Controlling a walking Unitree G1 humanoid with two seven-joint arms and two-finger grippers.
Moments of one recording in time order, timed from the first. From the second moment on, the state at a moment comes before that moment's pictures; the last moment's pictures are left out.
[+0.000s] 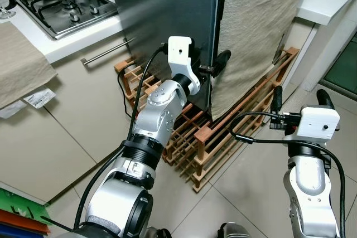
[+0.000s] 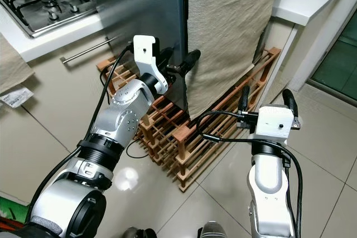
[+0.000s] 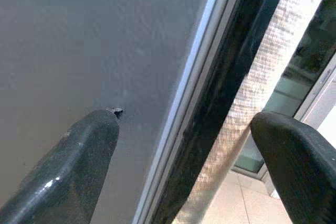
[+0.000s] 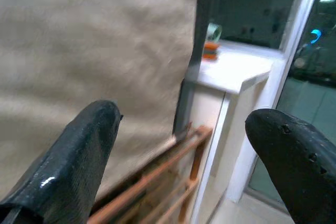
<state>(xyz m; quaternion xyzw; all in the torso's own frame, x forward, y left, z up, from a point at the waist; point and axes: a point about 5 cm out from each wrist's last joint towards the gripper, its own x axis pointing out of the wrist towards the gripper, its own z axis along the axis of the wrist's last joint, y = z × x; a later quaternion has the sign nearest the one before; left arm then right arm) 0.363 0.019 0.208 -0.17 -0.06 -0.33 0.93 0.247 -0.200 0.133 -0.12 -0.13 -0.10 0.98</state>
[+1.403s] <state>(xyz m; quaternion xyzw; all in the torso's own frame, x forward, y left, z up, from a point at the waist) 0.334 0.008 0.228 -0.19 -0.04 -0.41 0.89 0.229 -0.209 -0.031 -0.09 0.20 -0.04 0.97</state>
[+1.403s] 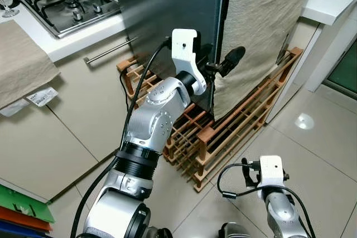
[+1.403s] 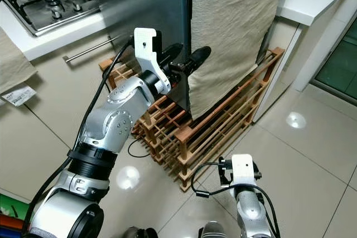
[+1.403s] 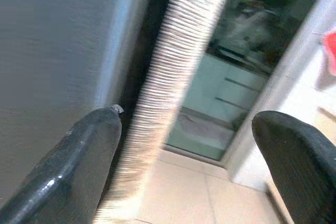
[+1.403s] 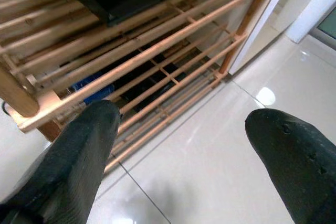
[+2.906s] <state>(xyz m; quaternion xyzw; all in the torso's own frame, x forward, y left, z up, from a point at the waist) 0.355 0.017 0.205 -0.21 -0.03 -0.34 0.92 0.230 -0.231 -0.029 -0.09 0.21 -0.05 0.97</state>
